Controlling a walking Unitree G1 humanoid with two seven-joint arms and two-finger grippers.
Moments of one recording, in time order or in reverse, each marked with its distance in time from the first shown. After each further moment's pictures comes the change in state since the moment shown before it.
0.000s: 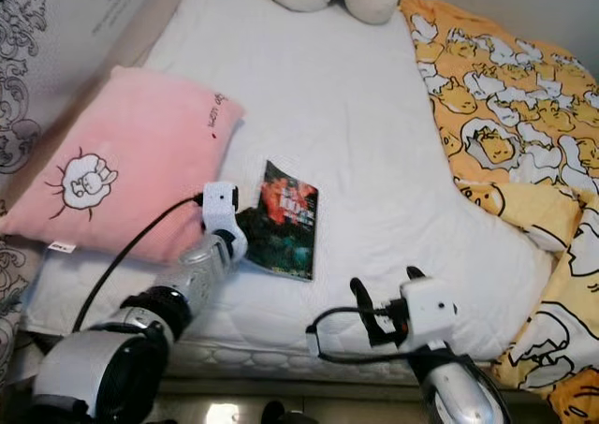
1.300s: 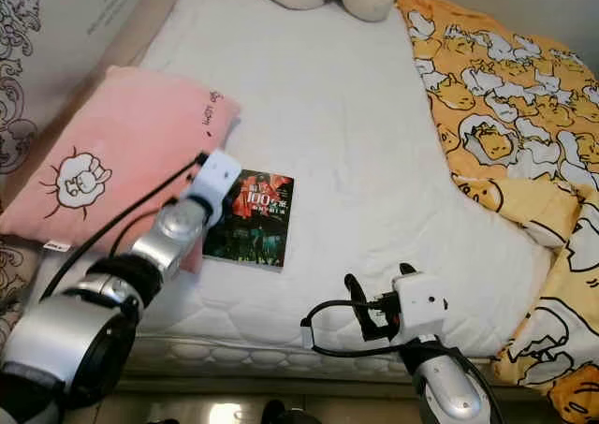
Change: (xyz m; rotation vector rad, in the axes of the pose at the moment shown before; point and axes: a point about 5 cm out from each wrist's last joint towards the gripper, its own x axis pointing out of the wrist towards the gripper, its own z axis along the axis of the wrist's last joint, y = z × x) left arm 0.002 0.025 0.059 0.691 -0.108 0.083; right arm 0.010 0.003 -0.006 0.017 0.013 -0.006
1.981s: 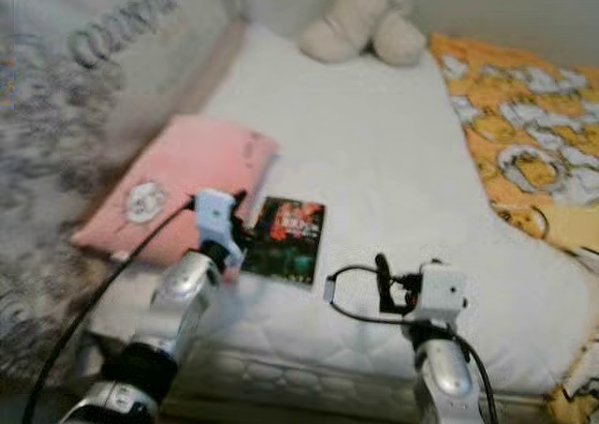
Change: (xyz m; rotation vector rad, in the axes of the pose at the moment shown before) left arm -0.049 -0.054 -0.017 -0.556 -0.293 -0.095; right arm 0.026 -0.026 -0.012 0.117 -0.067 -0.294
